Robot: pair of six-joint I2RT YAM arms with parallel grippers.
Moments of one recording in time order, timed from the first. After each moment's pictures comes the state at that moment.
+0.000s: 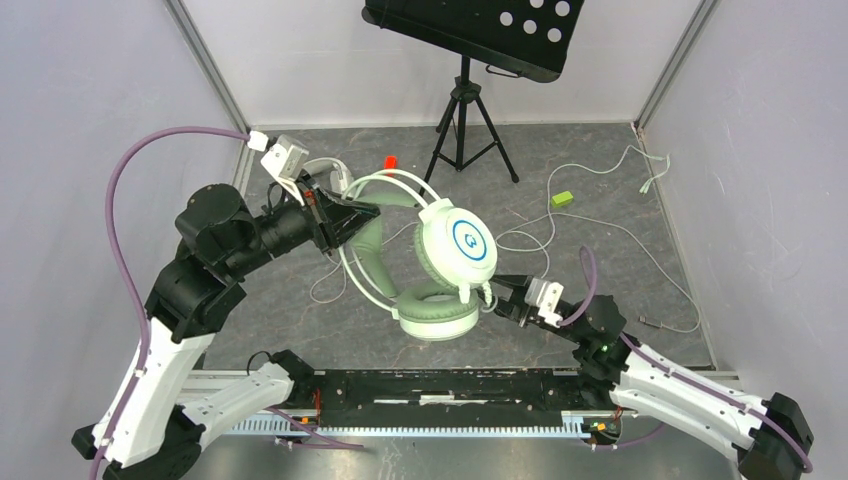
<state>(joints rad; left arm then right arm) -0.61 0.85 1.42 -0.61 0.31 -0.34 0.91 0.56 0.20 0.64 -0.27 -0.26</state>
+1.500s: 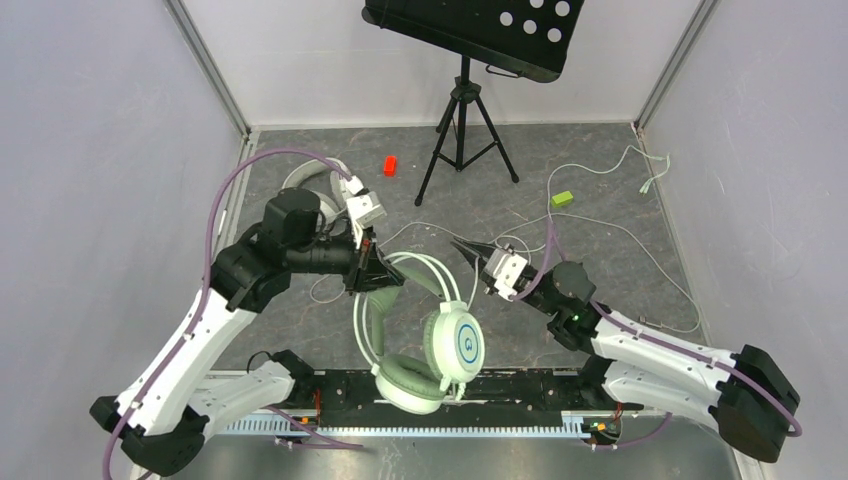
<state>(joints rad) -0.61 0.90 1.19 -0.77 0.73 -0.08 0.89 0.93 0.41 0.79 -0.18 -0.49</state>
